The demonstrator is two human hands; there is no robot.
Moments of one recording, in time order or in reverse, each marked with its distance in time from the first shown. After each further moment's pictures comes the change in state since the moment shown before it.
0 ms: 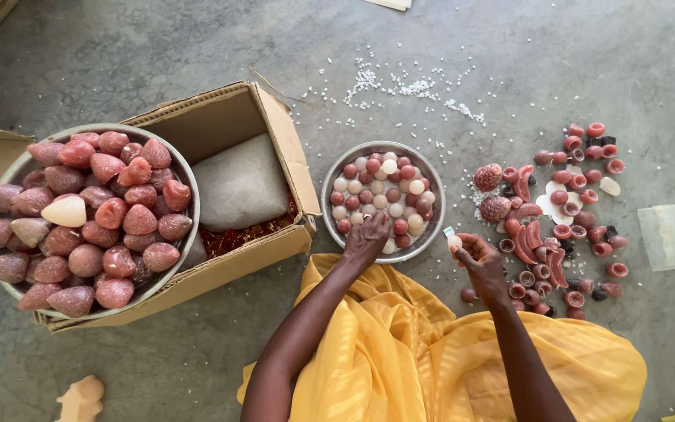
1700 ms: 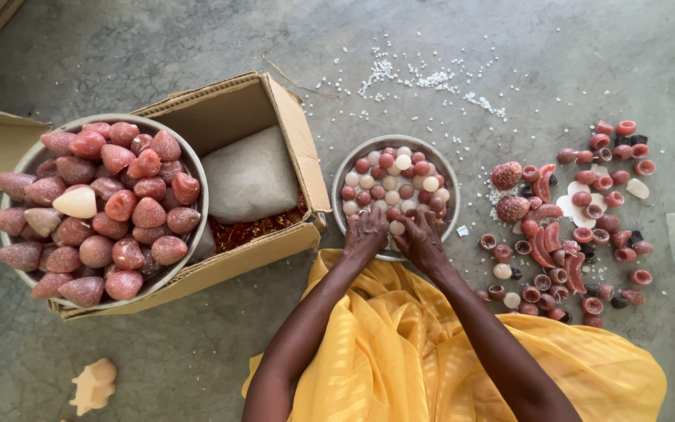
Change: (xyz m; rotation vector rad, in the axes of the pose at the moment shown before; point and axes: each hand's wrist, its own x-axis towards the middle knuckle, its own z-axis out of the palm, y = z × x) left_hand -0.005 -0.016 -0.002 -0.095 -0.163 -0.187; right_hand 0.042 -0.026 0.127 -0.787 -0.107 -0.638
